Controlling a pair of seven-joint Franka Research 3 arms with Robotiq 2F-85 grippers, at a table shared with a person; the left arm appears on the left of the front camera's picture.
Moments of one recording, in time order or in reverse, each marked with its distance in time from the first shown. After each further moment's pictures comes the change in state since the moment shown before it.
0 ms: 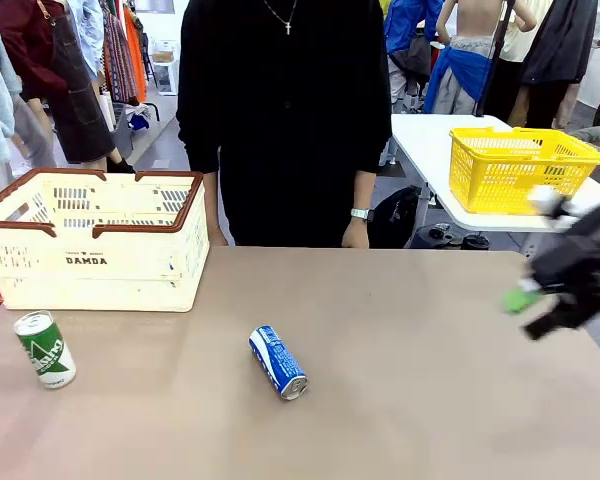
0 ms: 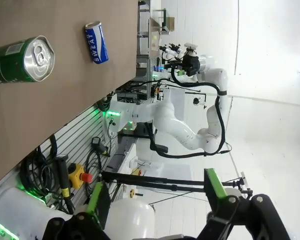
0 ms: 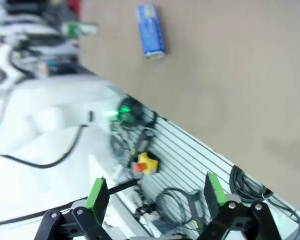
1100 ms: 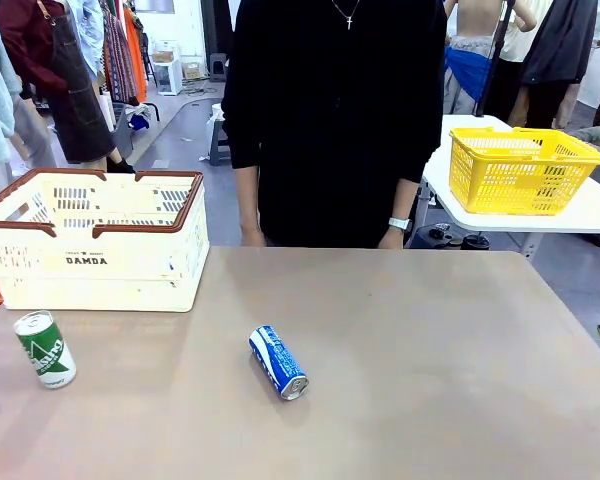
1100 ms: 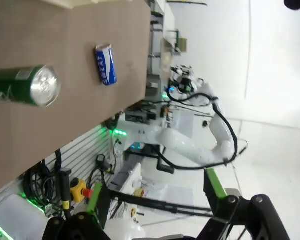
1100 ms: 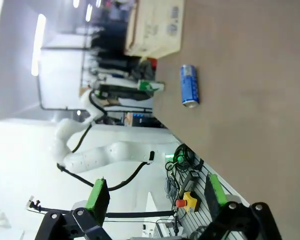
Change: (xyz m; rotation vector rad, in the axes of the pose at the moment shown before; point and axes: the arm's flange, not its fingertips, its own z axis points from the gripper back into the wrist) left arm 0.016 -0.038 -0.003 0.075 -0.119 0.045; right arm -0.043 -0.149 0.062 0.432 -0.302 -0.043
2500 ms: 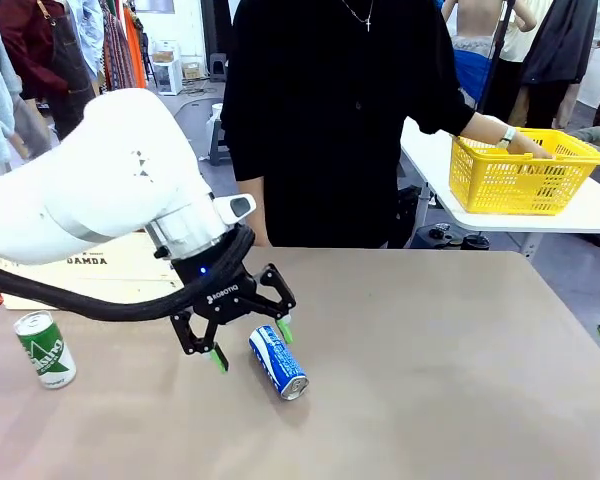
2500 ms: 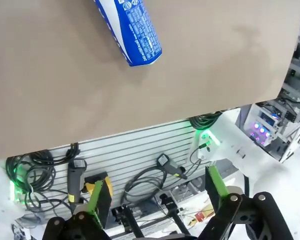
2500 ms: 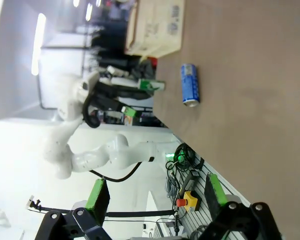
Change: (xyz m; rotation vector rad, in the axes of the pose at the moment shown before) left arm -0.017 -0.114 -0.460 0.859 0.128 0.108; right arm -0.001 0.001 0.000 0.001 0.004 0.000
